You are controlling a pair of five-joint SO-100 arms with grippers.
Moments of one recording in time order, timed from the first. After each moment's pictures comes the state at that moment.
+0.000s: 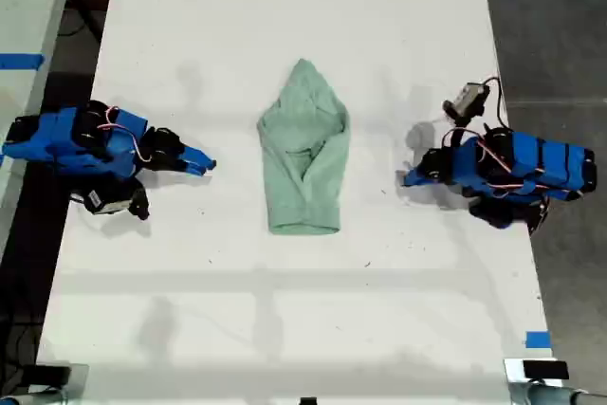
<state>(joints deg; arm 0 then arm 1) -5.3 206.1 183.3 61.5 -6.5 11.8 200.4 175.0 80.1 -3.2</state>
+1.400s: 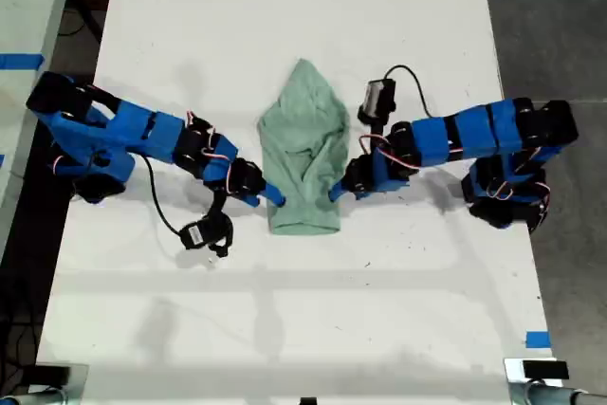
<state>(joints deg) 3.7 95.6 103.2 52.8 -6.8 -1.7 101.7 96.0 74.0 1.3</state>
